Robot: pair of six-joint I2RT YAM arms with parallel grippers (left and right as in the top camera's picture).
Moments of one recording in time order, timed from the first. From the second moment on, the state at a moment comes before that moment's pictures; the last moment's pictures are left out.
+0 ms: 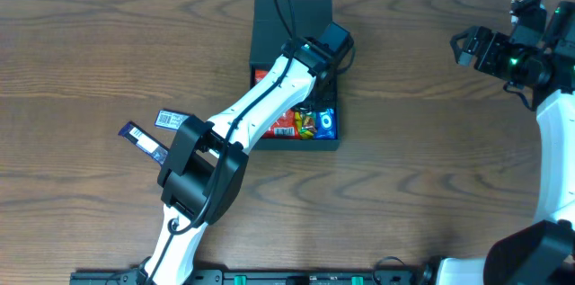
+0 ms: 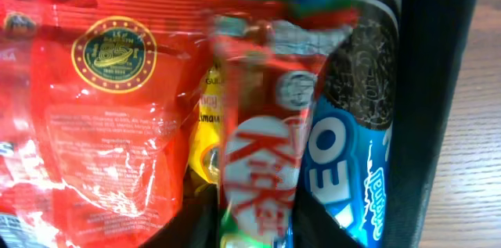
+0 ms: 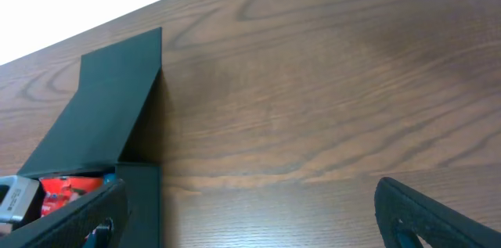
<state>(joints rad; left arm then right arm) -0.67 2.17 1.85 -1.07 -0.01 -0.62 -0.32 1.57 1.42 -0.72 -0.41 0.10</state>
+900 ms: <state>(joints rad) -0.23 1.86 1.85 -1.42 -0.31 -0.85 -0.32 1.57 1.42 -0.72 -0.41 0.10</state>
